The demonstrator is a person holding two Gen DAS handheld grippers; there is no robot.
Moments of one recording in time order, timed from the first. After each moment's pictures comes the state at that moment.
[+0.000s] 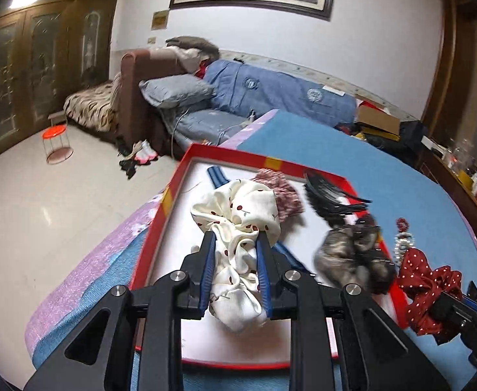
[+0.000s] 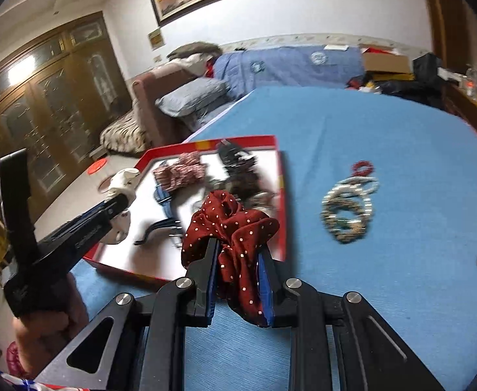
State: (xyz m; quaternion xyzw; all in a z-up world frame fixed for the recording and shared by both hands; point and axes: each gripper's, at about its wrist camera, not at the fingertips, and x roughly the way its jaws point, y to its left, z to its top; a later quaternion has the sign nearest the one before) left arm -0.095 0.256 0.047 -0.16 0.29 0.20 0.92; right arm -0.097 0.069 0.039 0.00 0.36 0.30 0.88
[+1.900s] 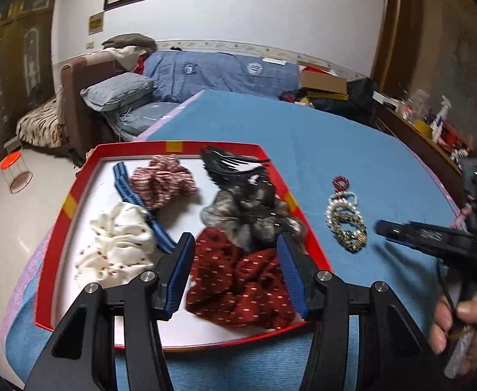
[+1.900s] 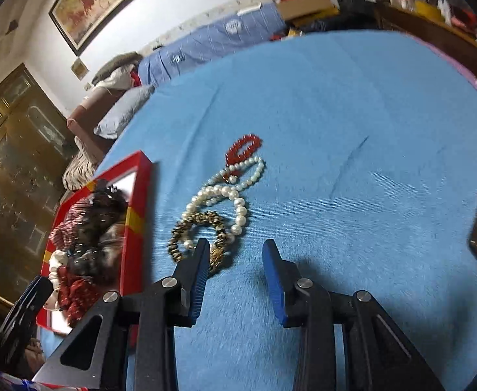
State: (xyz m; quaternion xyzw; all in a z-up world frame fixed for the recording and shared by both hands) left arm -0.056 0.165 0.059 -0.09 0.33 0.08 0.94; right arm 0.026 -0.041 -0.011 0.13 0.45 0.19 0.86
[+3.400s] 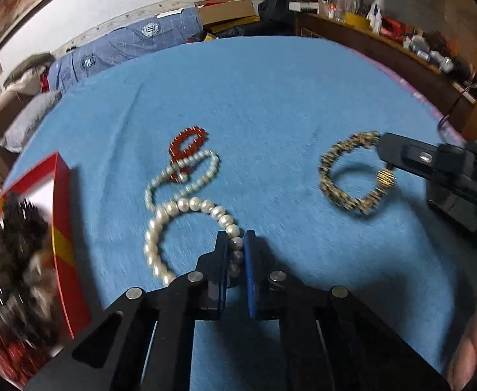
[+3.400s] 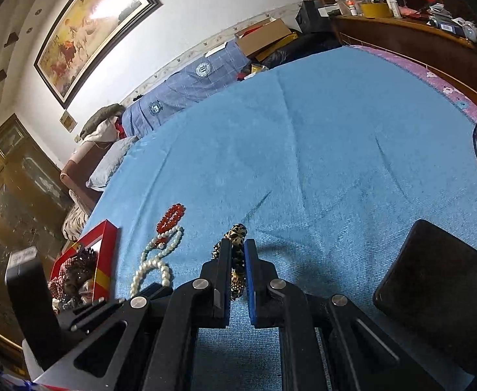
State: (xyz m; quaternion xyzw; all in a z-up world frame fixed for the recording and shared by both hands) left arm 0.084 -0.022 0.002 0.04 0.44 -0.07 0.89; right arm 0.035 -0.151 0.003 0.20 0.37 0.15 0.89
